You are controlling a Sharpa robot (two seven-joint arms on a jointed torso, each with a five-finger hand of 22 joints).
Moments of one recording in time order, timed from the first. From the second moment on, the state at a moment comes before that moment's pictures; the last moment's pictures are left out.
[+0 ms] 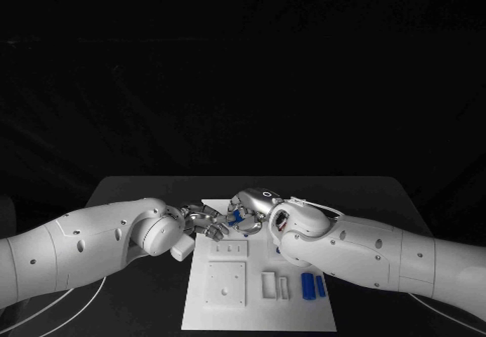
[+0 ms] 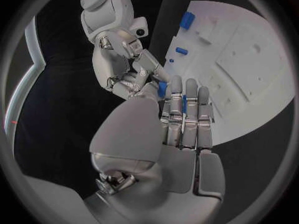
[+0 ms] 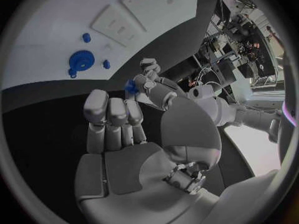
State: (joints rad) left arm 1.34 -0.67 -0.22 1.34 -0.20 -0.15 -0.23; left_hand 1.47 0.01 0.02 0.28 0.36 1.01 0.10 0.35 0.51 1.37 0.03 0.11 0.33 0.98 0.04 0.73 0.54 0.02 0.74 -0.06 0.50 1.31; right arm 1.19 -0.50 -0.06 1.37 -1.58 -0.35 -0.23; right_hand 1.04 -0.12 0.78 -0.27 0.12 0.97 0.07 0.38 0.46 1.24 -0.03 1.26 1.30 1.31 -0.13 1.26 1.00 0.16 1.31 -0.10 1.07 1.31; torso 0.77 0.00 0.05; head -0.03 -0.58
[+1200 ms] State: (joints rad) left arm 1.33 -0.67 -0.22 1.34 -0.18 -0.19 -0.21; left_hand 0.85 0.02 0.61 -0.29 0.57 1.04 0.11 0.41 0.80 1.45 -0.02 0.26 0.52 1.06 -0.02 0.86 0.57 0.01 0.73 -0.08 0.58 1.31; right arm 1.18 -0.49 -0.06 1.36 -1.54 -0.36 -0.21; right_hand 0.99 -0.17 0.72 -0.22 0.17 0.97 0.07 0.37 0.53 1.21 -0.03 1.23 1.27 1.31 -0.13 1.25 1.00 0.16 1.31 -0.11 1.06 1.31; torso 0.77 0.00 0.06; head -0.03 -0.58
